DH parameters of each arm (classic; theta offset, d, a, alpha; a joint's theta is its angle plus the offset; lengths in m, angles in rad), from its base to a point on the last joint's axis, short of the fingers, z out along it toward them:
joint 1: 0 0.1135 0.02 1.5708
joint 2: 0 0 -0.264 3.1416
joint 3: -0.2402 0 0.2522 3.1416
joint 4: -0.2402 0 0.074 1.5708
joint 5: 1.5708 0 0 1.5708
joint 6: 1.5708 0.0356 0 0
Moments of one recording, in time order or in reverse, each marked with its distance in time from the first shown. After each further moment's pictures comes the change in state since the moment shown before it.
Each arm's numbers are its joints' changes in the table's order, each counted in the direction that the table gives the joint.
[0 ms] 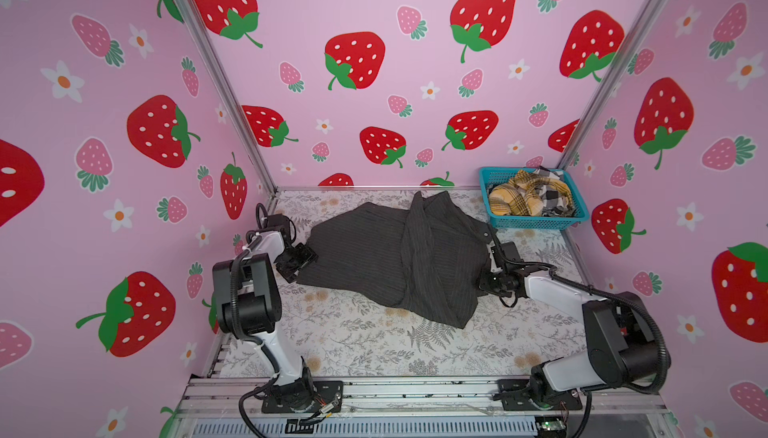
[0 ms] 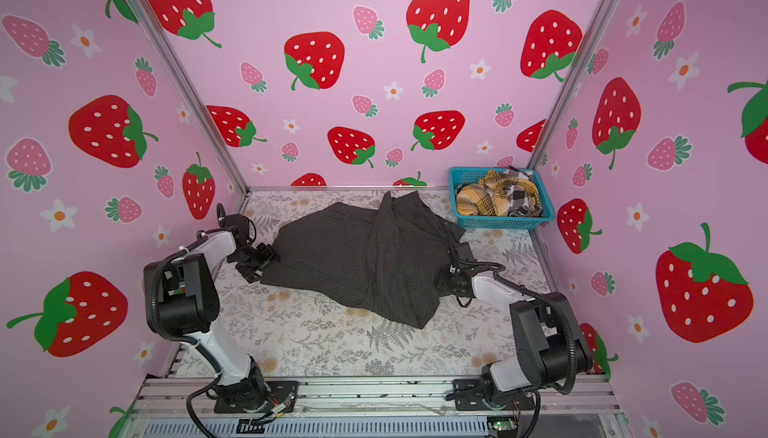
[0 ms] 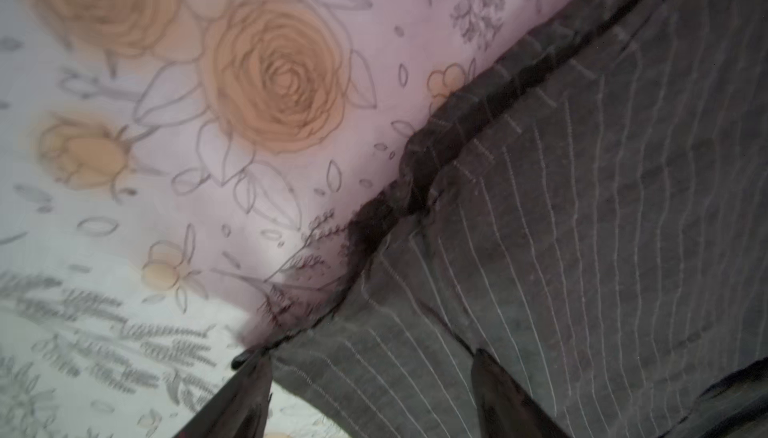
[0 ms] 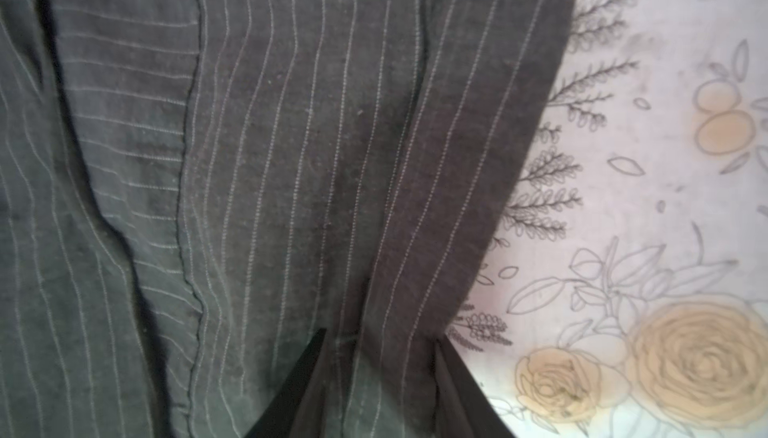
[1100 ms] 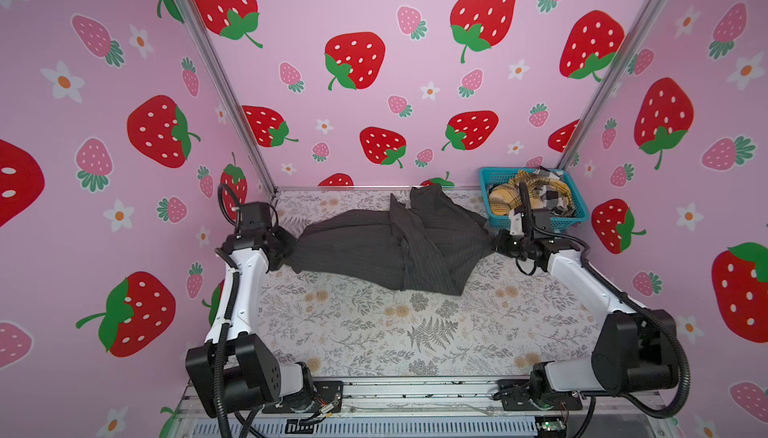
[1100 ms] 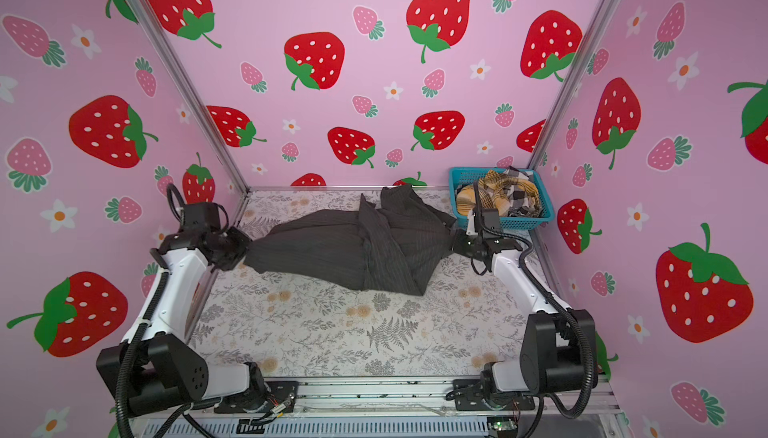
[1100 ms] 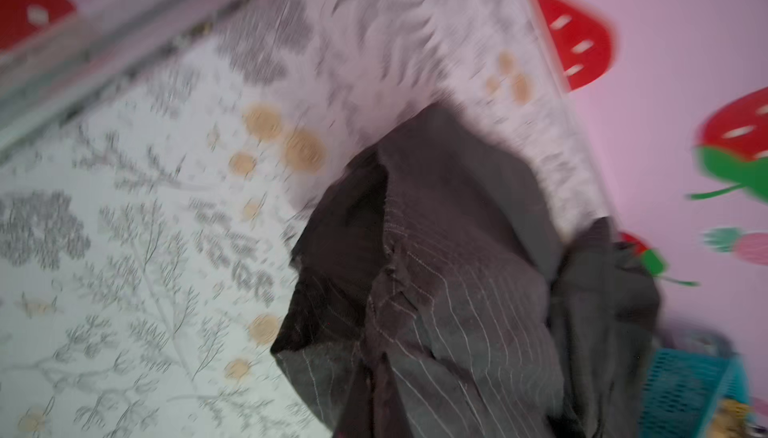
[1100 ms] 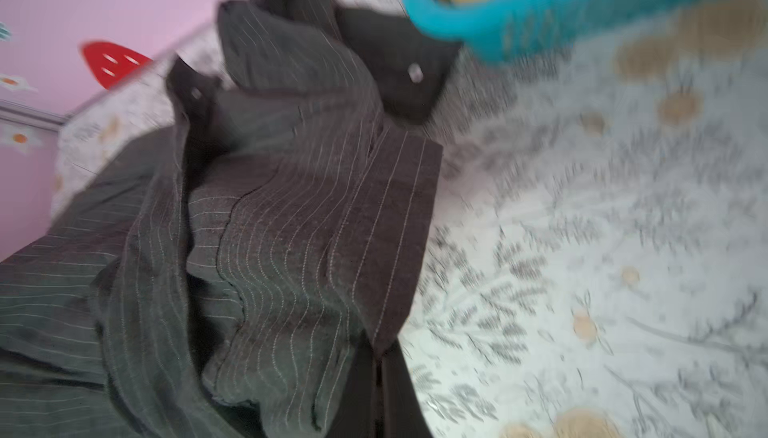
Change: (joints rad) left arm -0.011 0.513 0.130 -0.128 -0.096 -0.162; right arm -0.189 0.074 -0.224 -0.128 -0.126 -0.105
